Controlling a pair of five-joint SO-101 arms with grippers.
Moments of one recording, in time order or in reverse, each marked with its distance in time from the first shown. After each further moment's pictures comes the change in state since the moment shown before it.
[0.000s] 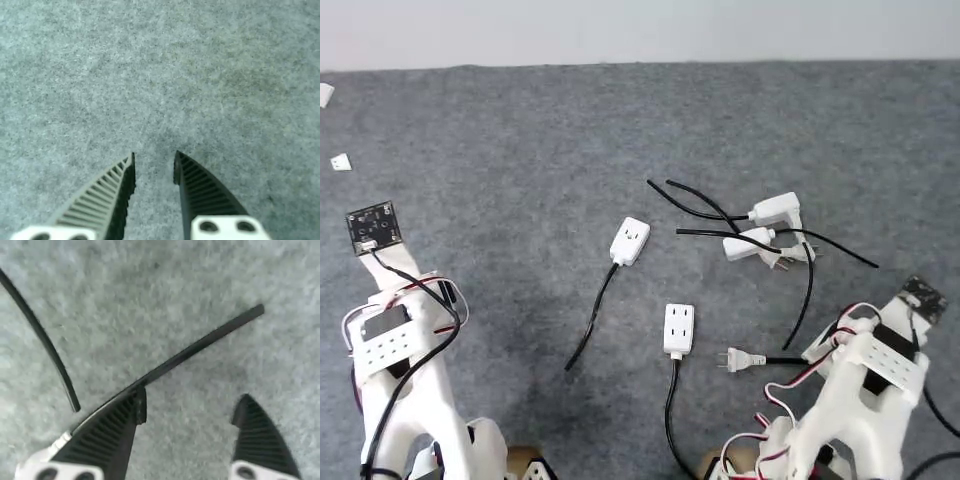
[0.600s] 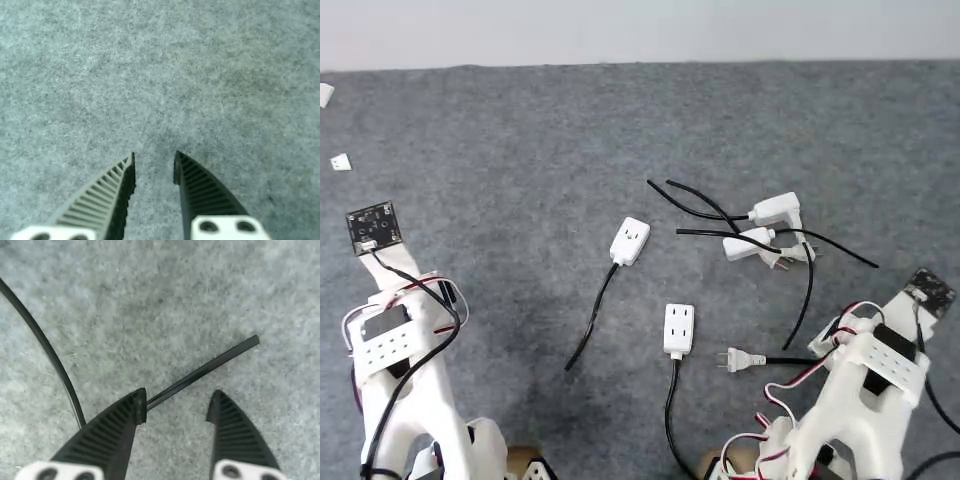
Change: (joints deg) left arm 0.0 0.0 0.0 0.0 0.0; right arm 0.0 0.0 0.0 -4.7 0.0
